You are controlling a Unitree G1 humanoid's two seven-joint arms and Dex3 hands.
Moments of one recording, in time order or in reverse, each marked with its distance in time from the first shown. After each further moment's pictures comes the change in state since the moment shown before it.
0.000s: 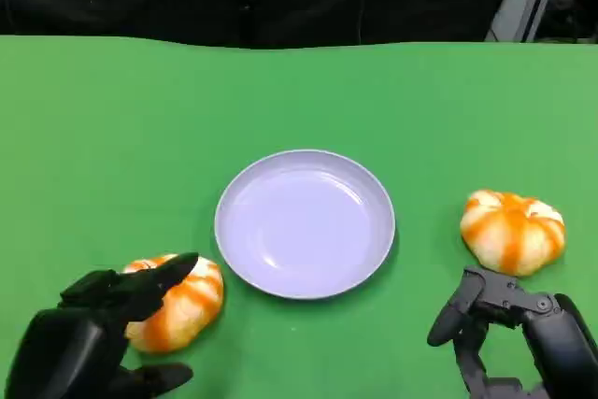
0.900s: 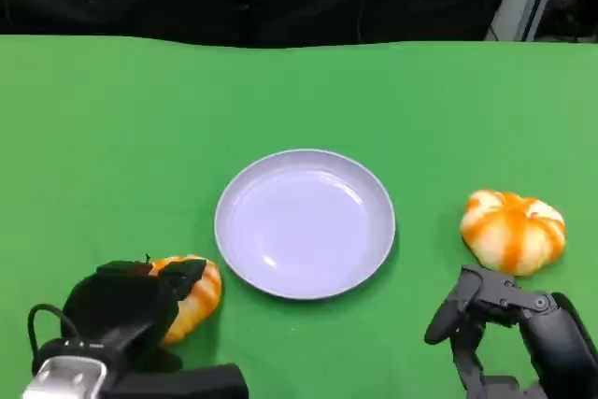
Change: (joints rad) left arm -0.294 0.135 -0.355 0.154 0.262 0.542 -0.230; right arm -0.005 0.006 0.005 0.001 0.003 0.007 -0.001
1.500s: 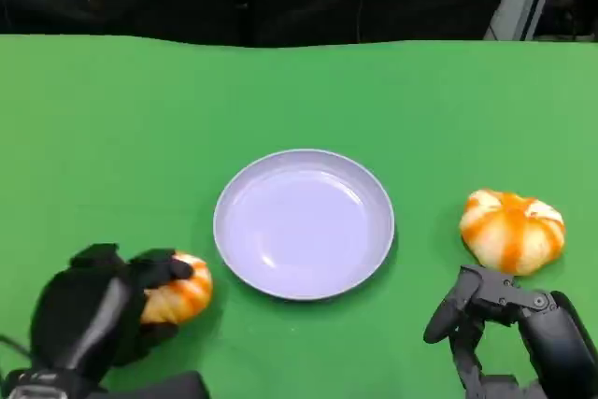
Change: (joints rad) left arm 0.037 0.037 0.061 0.145 -0.235 -0.258 0.522; right arm -0.003 0.001 0.001 0.001 -0.001 0.000 0.001
